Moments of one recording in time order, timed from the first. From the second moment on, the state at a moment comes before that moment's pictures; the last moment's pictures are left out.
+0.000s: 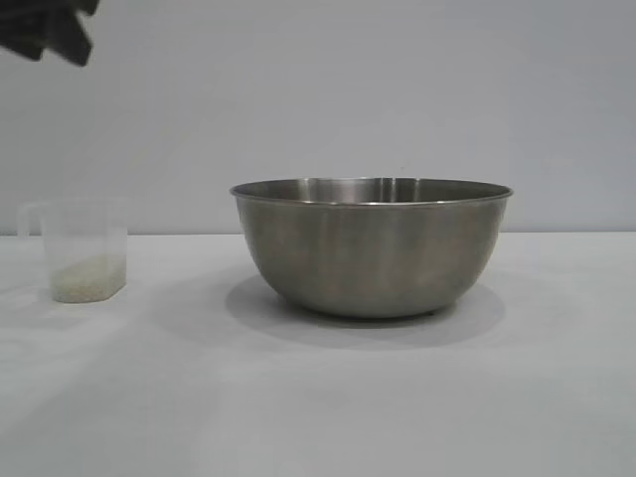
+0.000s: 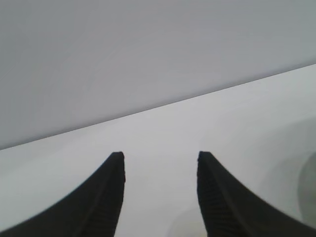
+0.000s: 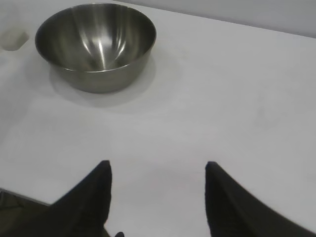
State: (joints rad) left arm -0.25 1.52 -0.41 -0.28 -0.80 0.25; right arm 0.18 -0.02 -0.49 0.17 1.15 -0.20
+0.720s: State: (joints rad) left arm -0.25 1.91 -0.34 -0.20 -1.13 0.15; right arm 0.18 -0.02 -0.49 0.18 1.15 -0.20
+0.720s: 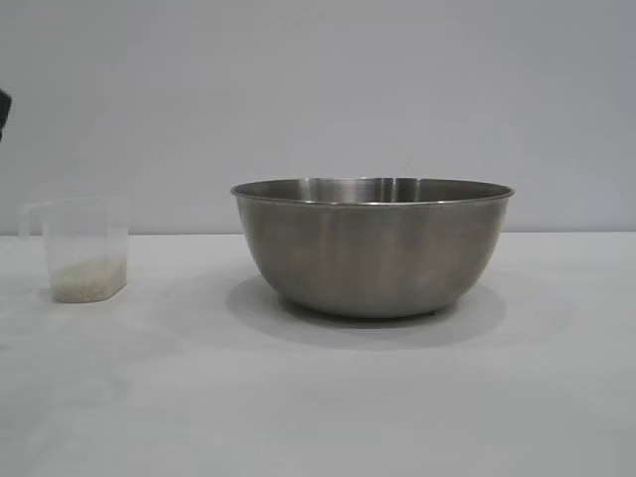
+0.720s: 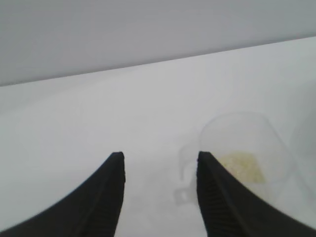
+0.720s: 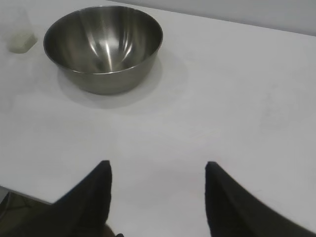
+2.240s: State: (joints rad) left arm -0.25 2.05 -0.44 -0.25 -1.14 0.13; right arm 0.18 -0.02 -0.49 0.18 1.15 -0.19
